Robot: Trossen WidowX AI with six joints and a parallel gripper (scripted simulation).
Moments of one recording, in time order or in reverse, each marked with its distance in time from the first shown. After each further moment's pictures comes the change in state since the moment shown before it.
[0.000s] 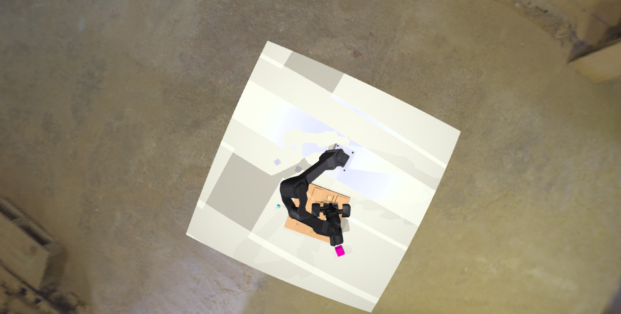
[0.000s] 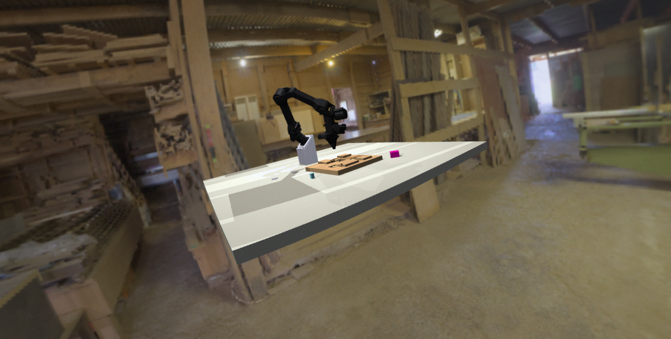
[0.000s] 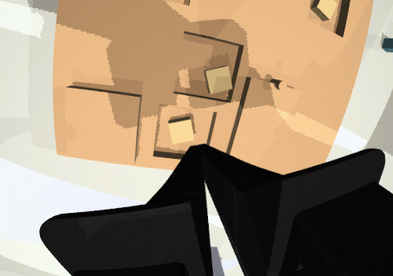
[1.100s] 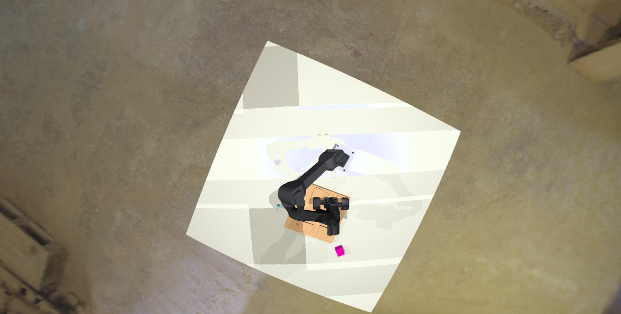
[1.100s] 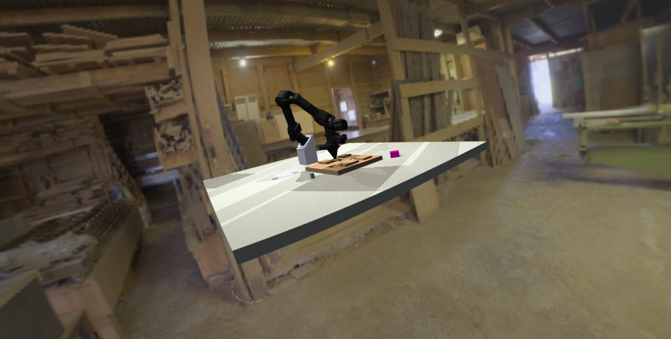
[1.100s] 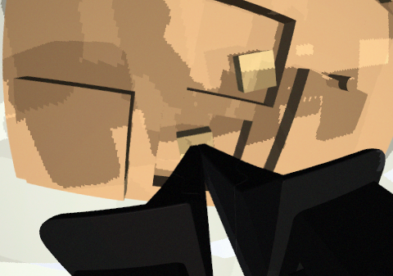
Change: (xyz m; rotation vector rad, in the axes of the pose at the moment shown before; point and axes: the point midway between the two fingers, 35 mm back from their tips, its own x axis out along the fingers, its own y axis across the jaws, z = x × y) arm 0.060 0.006 -0.011 -0.016 -0.004 0.006
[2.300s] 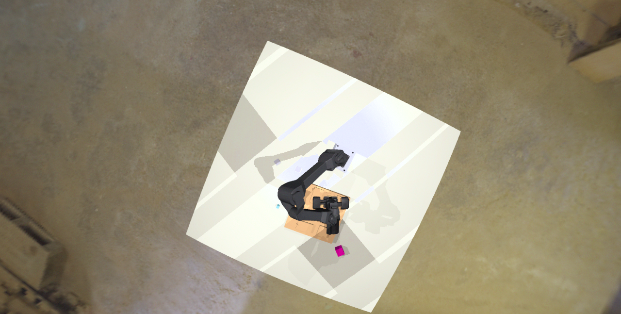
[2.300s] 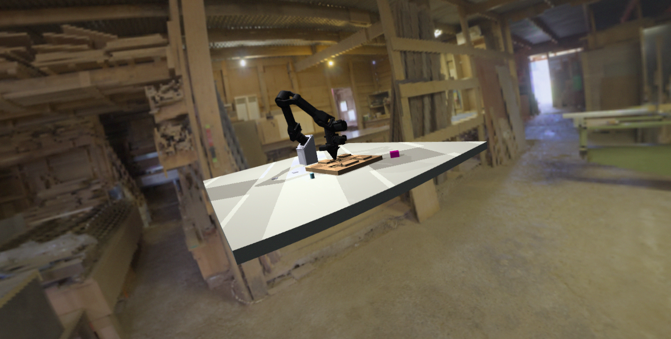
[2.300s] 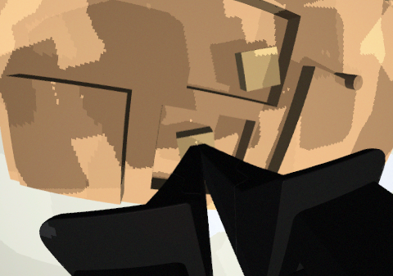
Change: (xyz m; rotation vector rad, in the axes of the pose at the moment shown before) arm 0.005 0.000 -0.003 -0.004 -0.002 0.000
